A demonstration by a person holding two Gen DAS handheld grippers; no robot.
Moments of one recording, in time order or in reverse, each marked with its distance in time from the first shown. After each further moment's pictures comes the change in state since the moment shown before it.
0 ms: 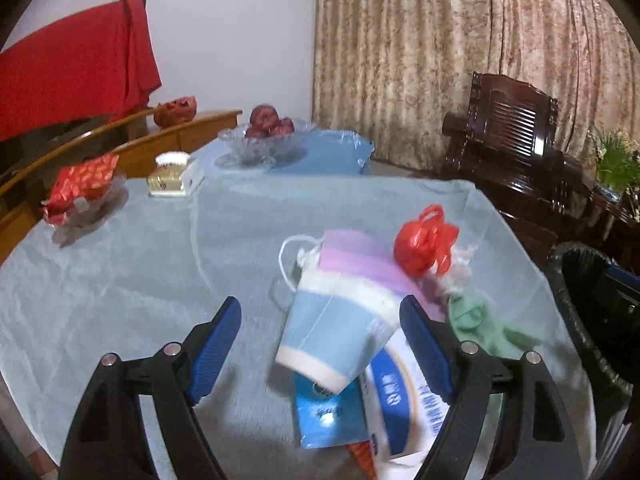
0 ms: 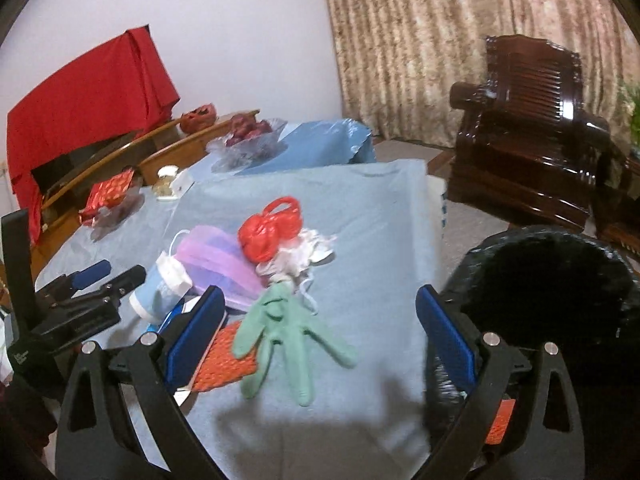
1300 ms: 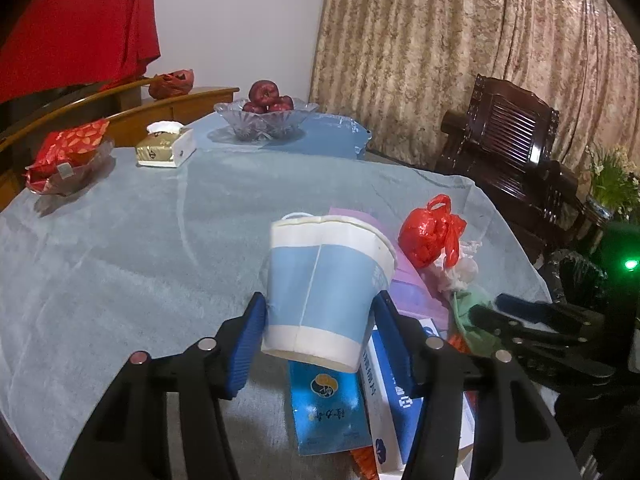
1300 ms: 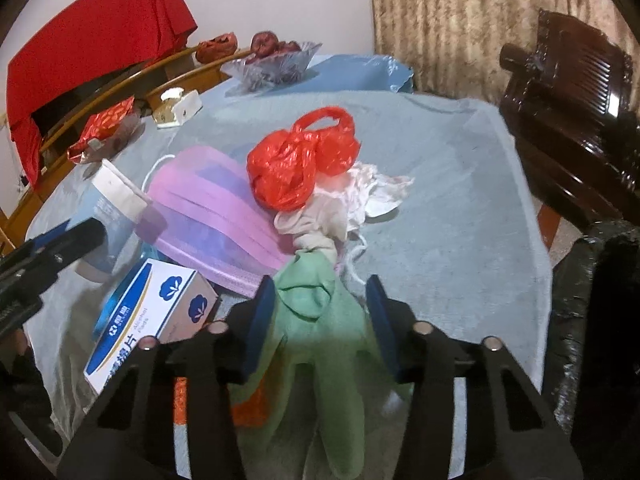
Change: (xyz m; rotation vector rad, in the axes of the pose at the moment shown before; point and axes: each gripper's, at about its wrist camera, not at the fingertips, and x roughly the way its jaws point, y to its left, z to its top) left arm 0.022 0.013 -0.002 -0.080 0.039 -0.063; right arm 0.122 0.034 -0.012 -0.100 0.228 0.055
